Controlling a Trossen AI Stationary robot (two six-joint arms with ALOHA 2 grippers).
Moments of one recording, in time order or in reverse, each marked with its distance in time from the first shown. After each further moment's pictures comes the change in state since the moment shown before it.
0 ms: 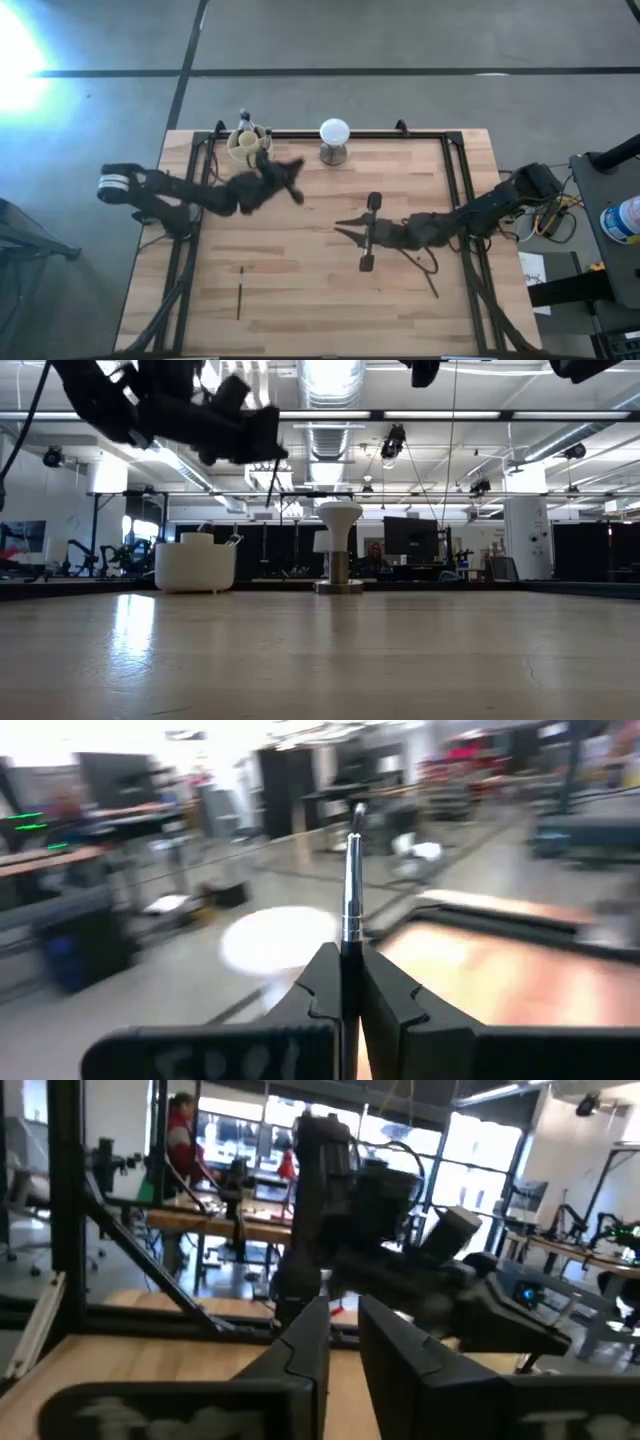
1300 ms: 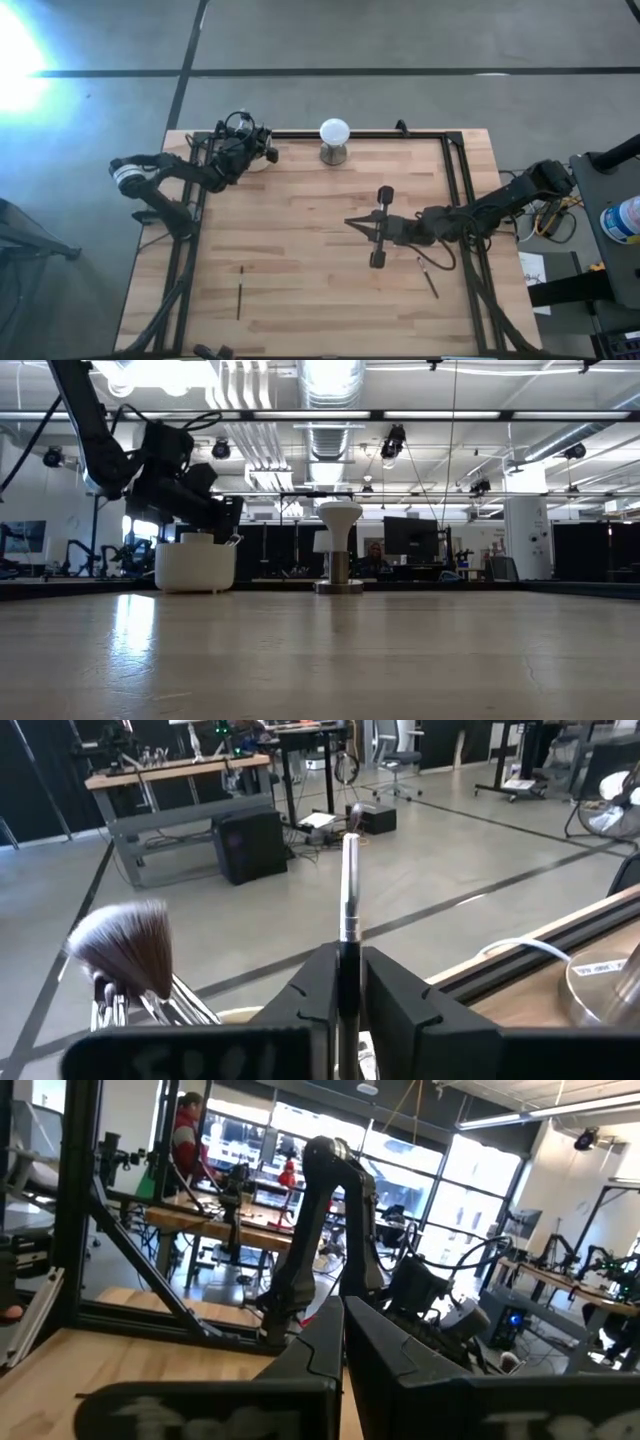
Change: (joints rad) left arm 0.610 0.125 -0.186 0.150 0.185 -0.085; right arm 0.001 -0.151 -0.006 -0.137 -0.008 -0.092
